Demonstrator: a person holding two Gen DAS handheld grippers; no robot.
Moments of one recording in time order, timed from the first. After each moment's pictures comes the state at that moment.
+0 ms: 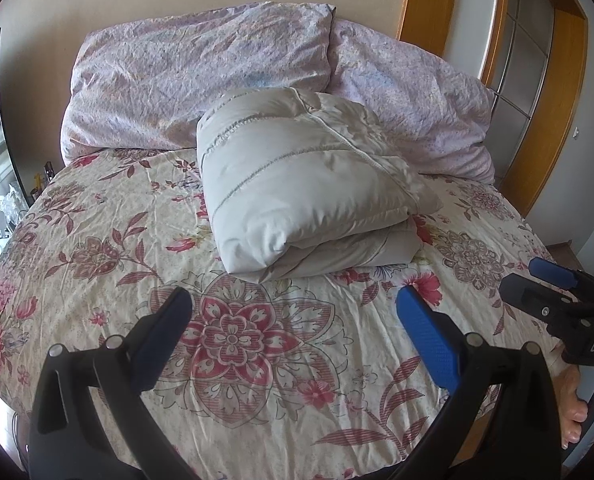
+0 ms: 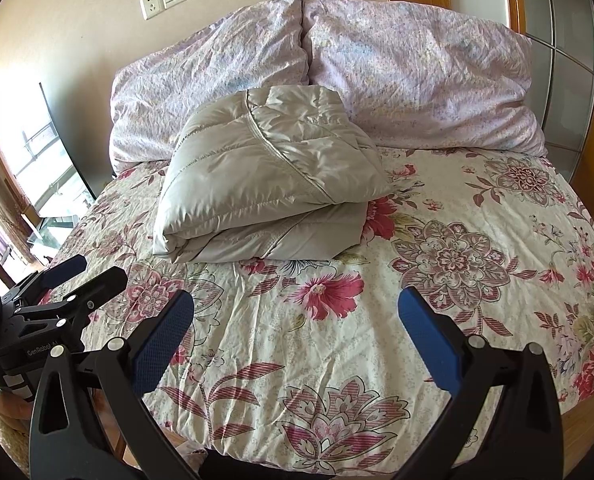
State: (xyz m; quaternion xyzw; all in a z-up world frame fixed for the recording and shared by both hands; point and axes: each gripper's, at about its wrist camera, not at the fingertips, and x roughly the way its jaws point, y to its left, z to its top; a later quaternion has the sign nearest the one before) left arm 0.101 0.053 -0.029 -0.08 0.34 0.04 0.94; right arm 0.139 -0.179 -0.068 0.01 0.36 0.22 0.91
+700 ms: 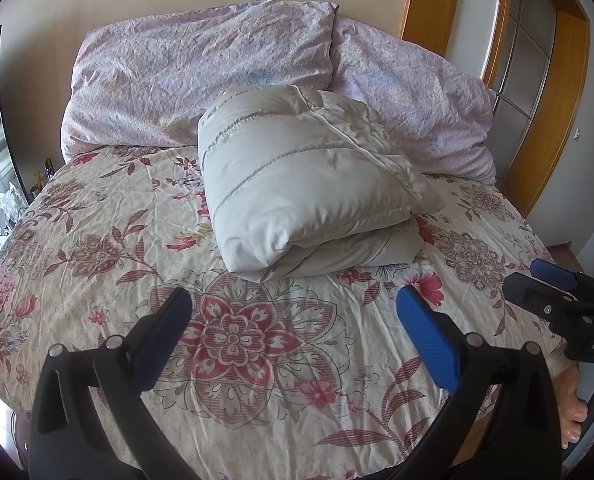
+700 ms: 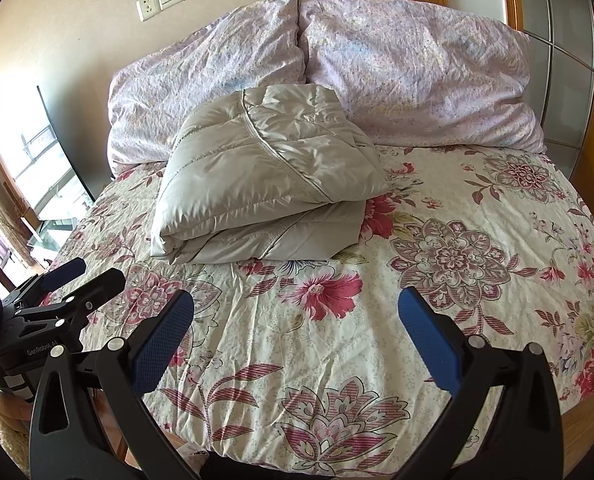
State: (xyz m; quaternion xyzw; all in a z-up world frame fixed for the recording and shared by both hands) left arm 0.102 0.057 -0.030 -0.09 0.34 0.04 0.94; right arm 0.142 -0.181 -0.070 0.01 0.36 0.22 0.91
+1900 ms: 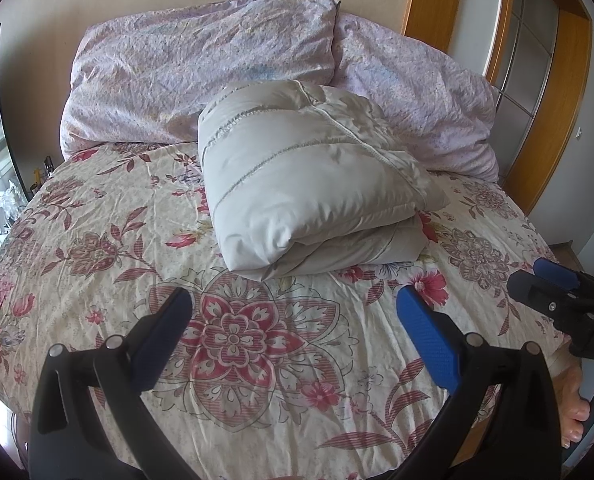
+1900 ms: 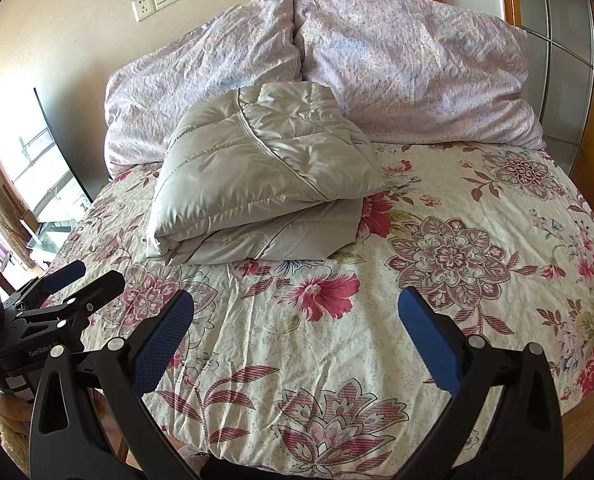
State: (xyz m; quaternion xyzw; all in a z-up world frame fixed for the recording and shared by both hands) left arm 0.105 0.057 -0.036 -0.09 0.34 0.04 0.93; right arm 0.145 -0.184 -0.071 0.02 0.36 0.22 0.91
